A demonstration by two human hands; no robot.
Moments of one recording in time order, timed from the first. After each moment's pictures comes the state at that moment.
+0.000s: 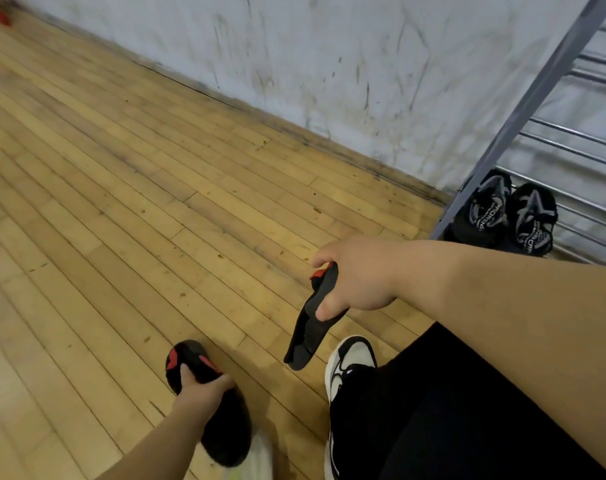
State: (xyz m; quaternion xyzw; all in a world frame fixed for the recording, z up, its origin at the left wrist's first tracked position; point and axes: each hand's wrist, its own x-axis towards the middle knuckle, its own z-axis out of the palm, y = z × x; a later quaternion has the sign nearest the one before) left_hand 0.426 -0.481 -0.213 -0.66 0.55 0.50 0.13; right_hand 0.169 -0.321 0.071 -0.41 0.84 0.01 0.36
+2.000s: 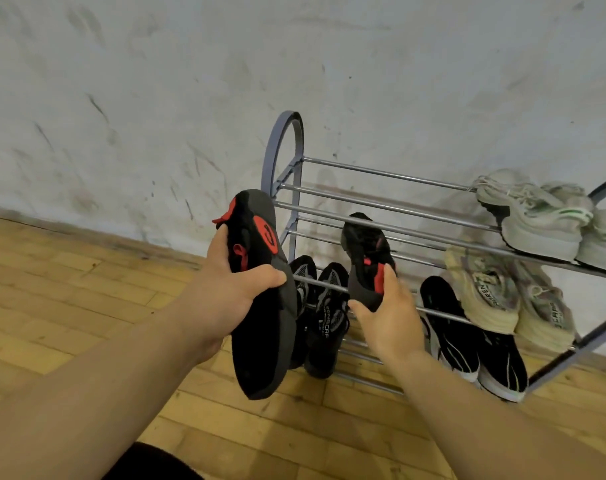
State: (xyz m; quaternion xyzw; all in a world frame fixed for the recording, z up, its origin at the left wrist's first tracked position) left_hand 0.057 -0.261 0.127 -0.12 0.70 0.70 -0.03; right_hand -0.043 -0.022 0.011 0.00 0.94 -0.31 -0.11
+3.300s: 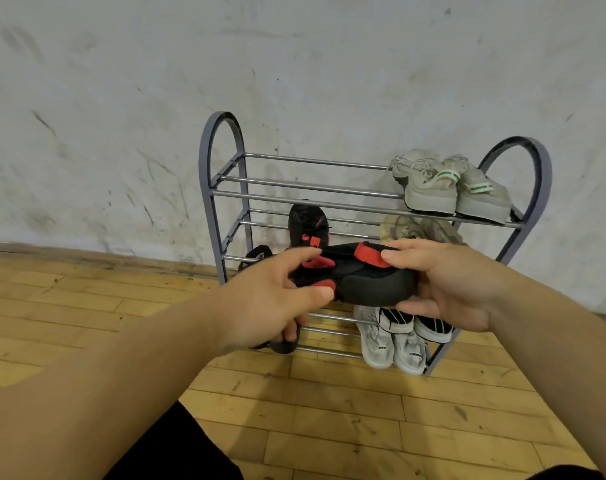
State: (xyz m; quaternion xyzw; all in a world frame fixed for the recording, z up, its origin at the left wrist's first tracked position) left_hand 0.118 -0.145 0.165 0.08 0.86 0.48 0.12; right_hand 0.063 0.110 0.170 0.03 0.73 -0.65 0.20
